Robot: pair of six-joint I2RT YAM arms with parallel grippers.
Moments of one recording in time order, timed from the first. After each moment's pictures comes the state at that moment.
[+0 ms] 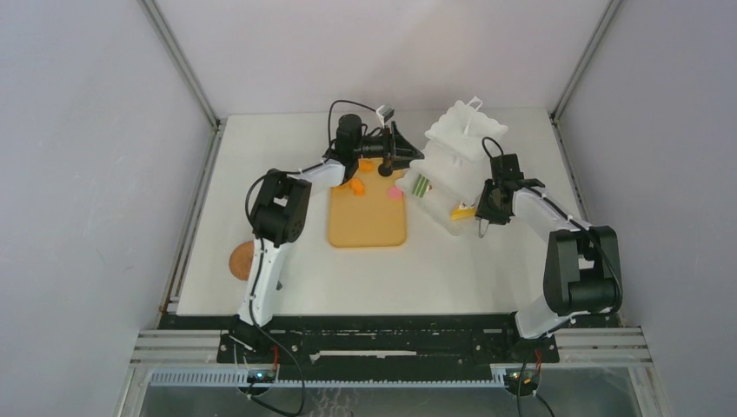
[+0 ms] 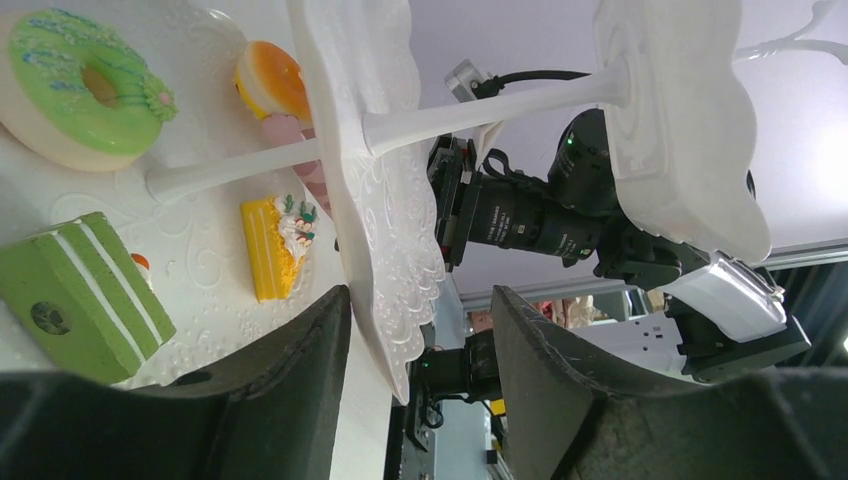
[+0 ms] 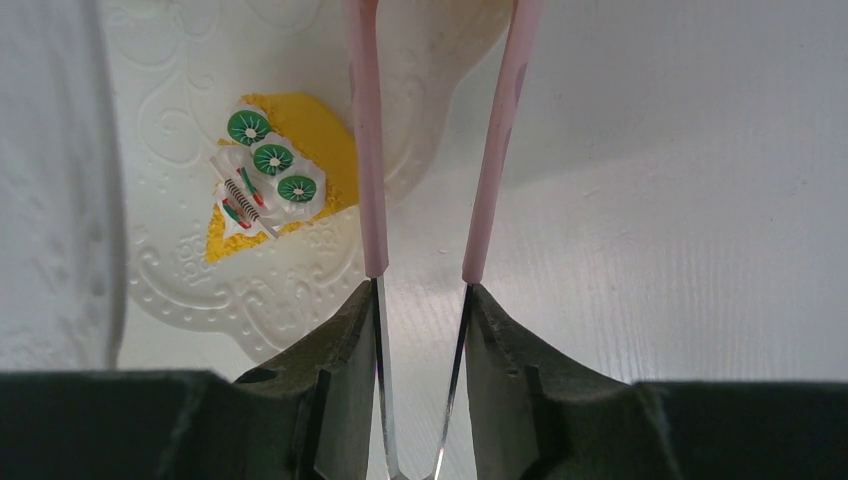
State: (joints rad) left arm -0.46 2.39 1.76 0.59 1.06 -1.21; right arm 0.09 1.55 0.97 -0.55 0.07 0.40
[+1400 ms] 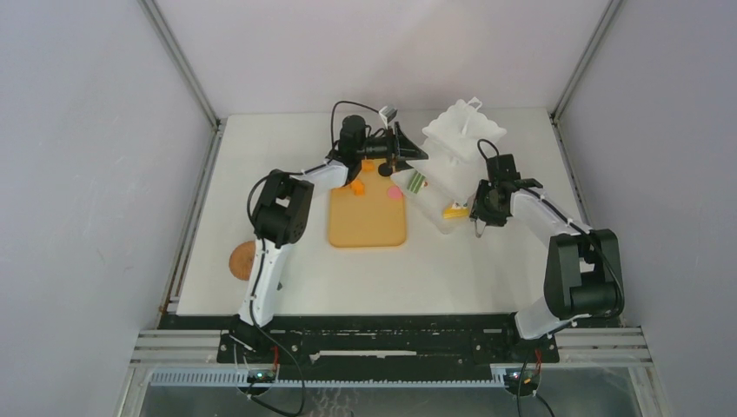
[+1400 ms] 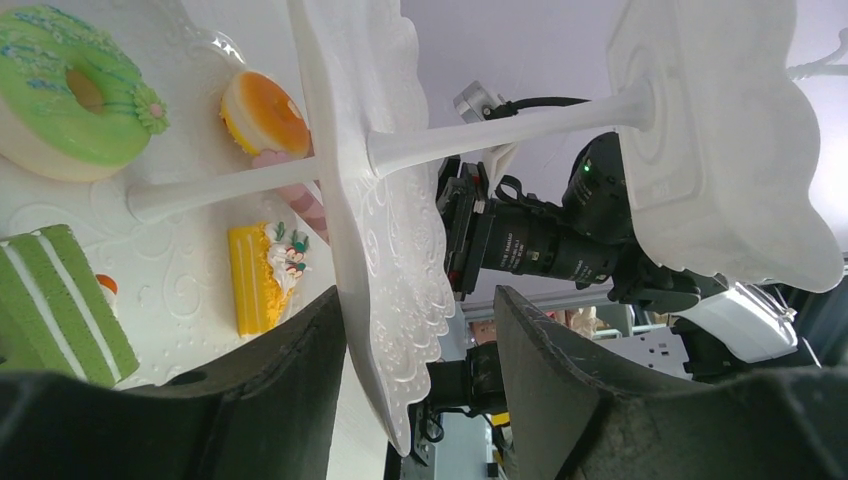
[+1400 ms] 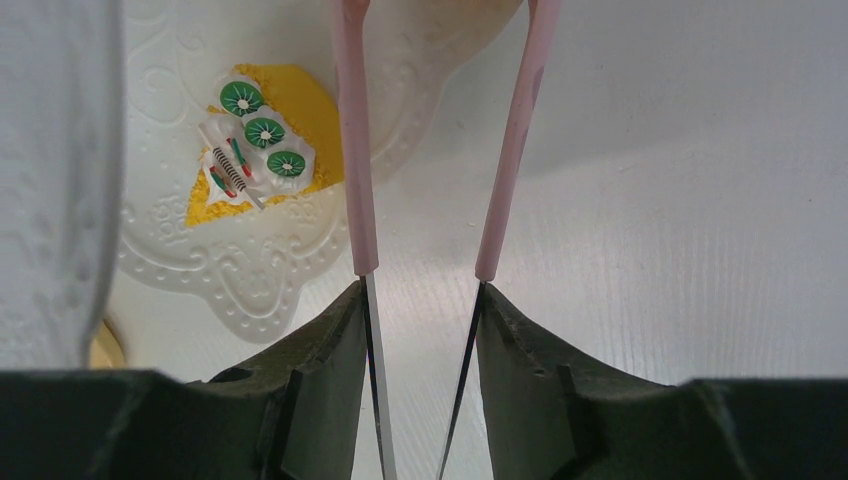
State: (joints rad) left arm -0.48 2.39 1.76 0.59 1.02 -1.22; right arm 0.12 1.54 0.98 -0.58 0.05 0.41
